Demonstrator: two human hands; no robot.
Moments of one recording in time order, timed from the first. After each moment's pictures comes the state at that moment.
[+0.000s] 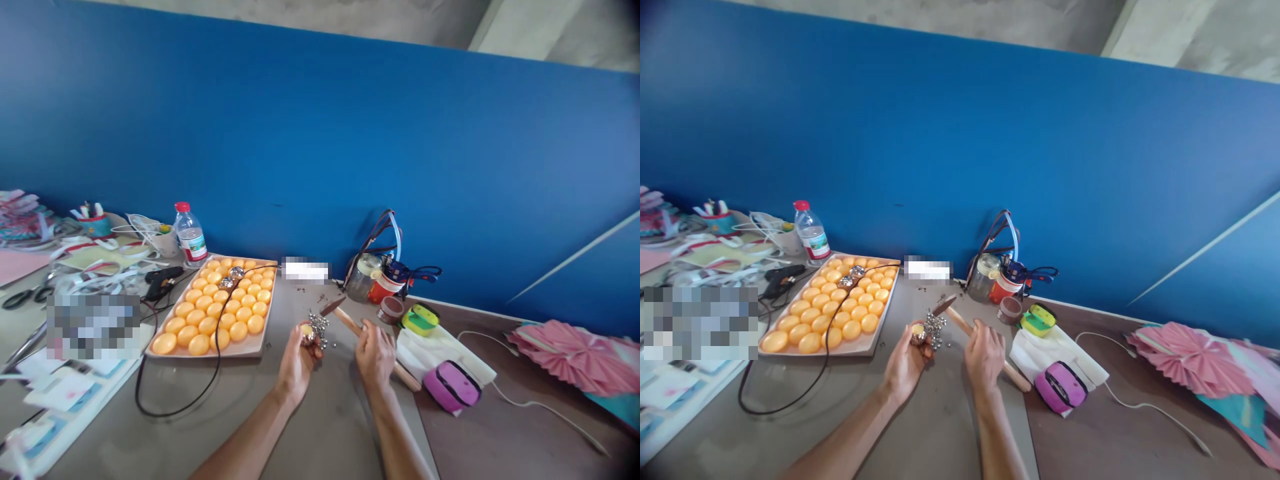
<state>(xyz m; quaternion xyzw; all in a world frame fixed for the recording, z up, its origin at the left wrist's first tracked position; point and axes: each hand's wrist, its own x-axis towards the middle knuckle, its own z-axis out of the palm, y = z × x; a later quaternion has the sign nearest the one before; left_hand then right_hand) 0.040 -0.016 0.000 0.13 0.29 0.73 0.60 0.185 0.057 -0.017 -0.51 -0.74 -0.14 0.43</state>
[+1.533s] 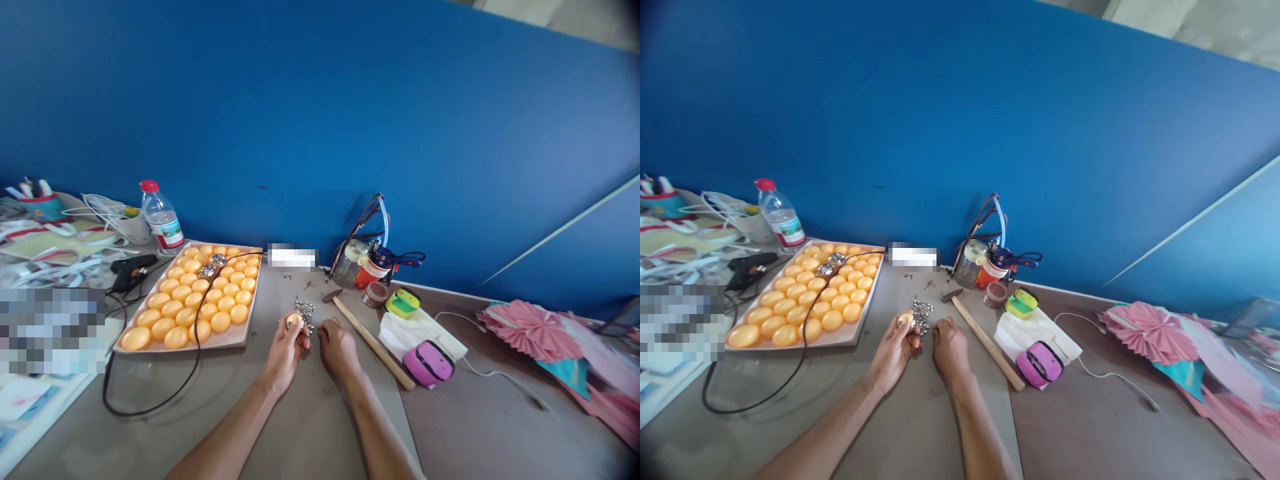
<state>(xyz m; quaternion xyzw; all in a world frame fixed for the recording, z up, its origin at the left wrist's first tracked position) 0.042 -0.016 -0.004 0.17 0.35 0.70 0.60 0.164 0.040 -0.020 -0.49 -0.82 0.13 0.26</state>
